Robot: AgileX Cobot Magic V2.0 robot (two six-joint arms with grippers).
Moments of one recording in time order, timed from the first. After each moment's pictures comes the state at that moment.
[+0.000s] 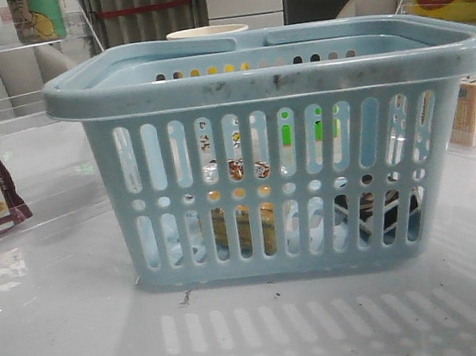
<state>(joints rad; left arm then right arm) -0.67 0.82 -0.98 -0.12 0.82 0.24 0.49 0.73 -0.77 -0.01 0.73 -0.06</state>
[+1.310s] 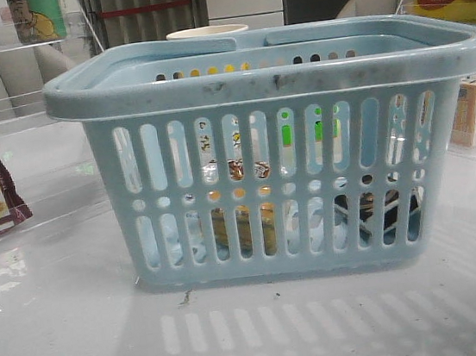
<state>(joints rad) -0.63 0.67 -0.87 0.10 0.95 -0.02 0.49 0.56 -0.64 0.00 0.79 -0.06</state>
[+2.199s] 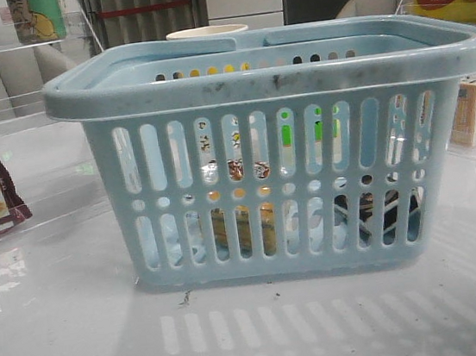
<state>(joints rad) -0.49 0.57 -0.79 0.10 0.86 -0.02 0.49 0.56 -0.64 0.00 0.79 -0.06</state>
